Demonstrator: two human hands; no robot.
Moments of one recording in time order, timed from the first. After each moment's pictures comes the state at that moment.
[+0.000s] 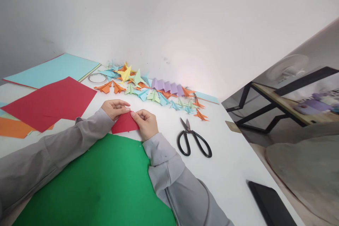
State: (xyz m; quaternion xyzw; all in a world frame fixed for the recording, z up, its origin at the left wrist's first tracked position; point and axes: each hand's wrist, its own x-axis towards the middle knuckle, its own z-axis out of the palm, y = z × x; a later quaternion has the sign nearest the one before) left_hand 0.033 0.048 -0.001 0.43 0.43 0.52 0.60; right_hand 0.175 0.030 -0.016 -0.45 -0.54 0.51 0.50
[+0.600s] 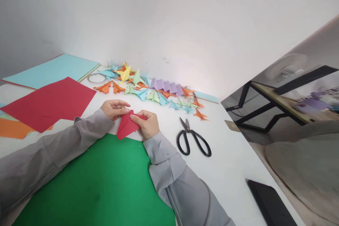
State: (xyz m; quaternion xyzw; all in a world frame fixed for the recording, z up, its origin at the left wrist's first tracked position) left_hand 0.031 0.048 -0.003 0.43 0.39 0.51 0.64; right_hand 0.180 0.034 -0.022 -0.43 -0.48 0.56 0.52
